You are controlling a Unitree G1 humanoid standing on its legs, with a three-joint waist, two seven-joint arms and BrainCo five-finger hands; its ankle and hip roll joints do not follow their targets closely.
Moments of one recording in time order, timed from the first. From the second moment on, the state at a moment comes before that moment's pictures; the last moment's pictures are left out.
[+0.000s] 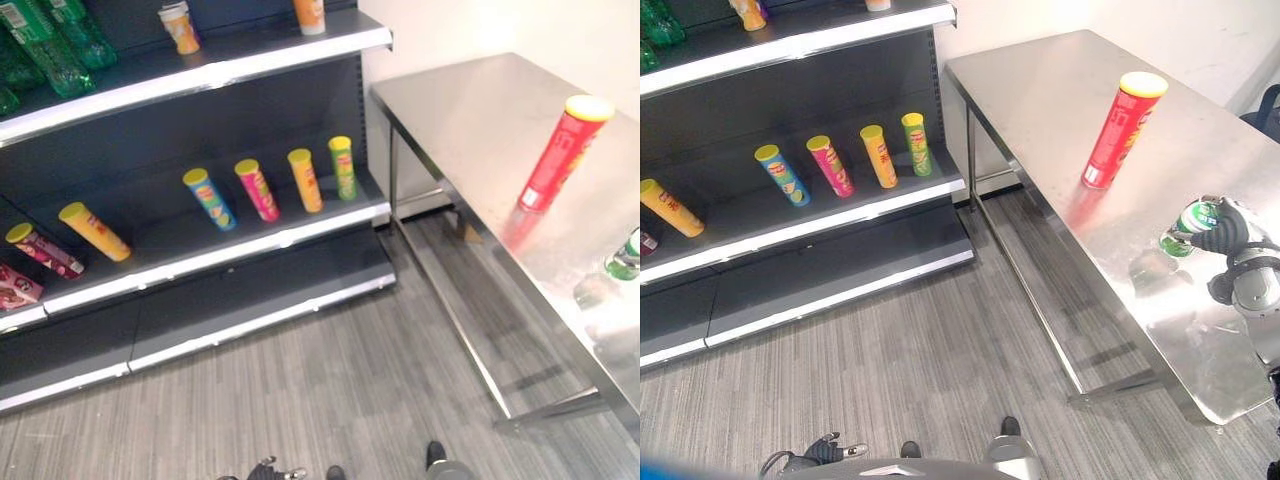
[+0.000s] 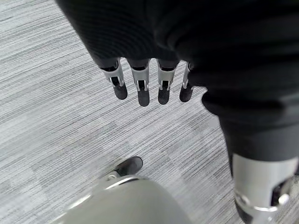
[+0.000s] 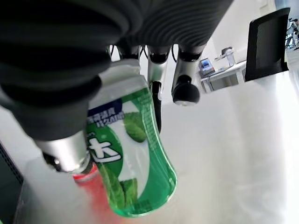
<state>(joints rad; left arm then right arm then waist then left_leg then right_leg) 0.07 0.20 -0.18 1.15 0.00 -0.02 0.08 -0.11 -1.12 -0.10 0.28 -0.09 -0.07 -0.10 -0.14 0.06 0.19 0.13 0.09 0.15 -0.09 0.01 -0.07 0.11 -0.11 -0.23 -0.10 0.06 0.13</state>
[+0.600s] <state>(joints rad) 0.03 0.23 -0.13 1.11 -0.07 -0.03 0.08 -0.19 -1.18 -0.14 -0.07 -0.10 -0.16 -0.08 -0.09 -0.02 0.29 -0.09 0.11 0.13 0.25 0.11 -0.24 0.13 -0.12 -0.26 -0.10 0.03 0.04</state>
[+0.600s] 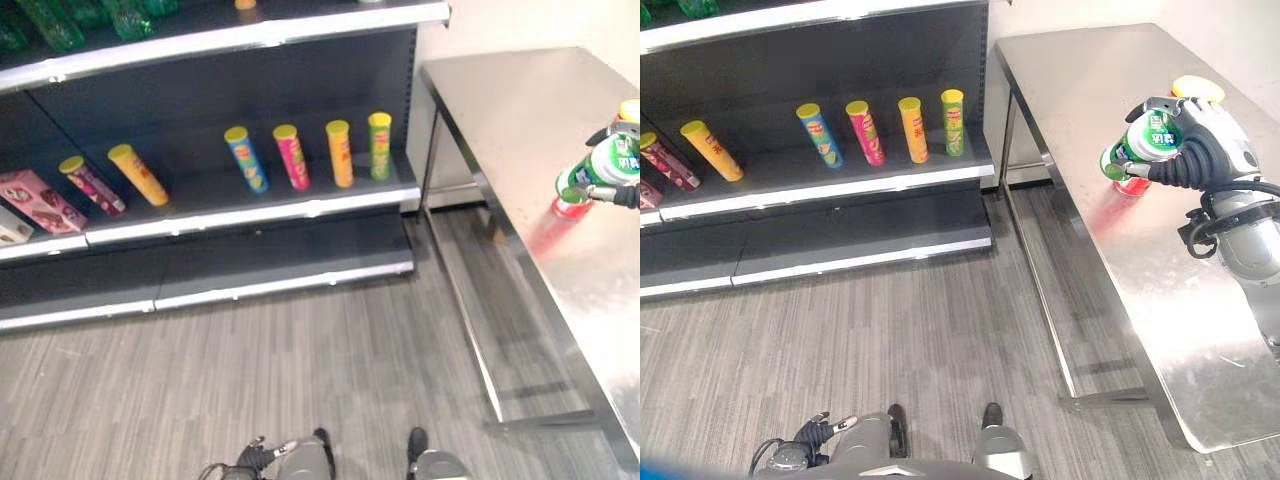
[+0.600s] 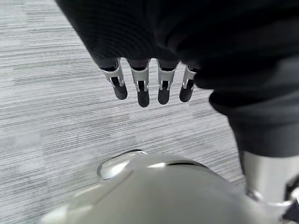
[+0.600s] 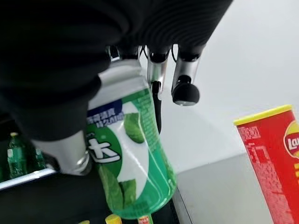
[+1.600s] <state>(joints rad) -0.04 0.30 -0.17 1.08 -0.06 -0.03 0.11 -0.50 -1.29 0.14 -0.16 -0.19 -0.16 -0.11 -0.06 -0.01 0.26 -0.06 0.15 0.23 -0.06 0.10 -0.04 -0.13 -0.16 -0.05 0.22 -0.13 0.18</state>
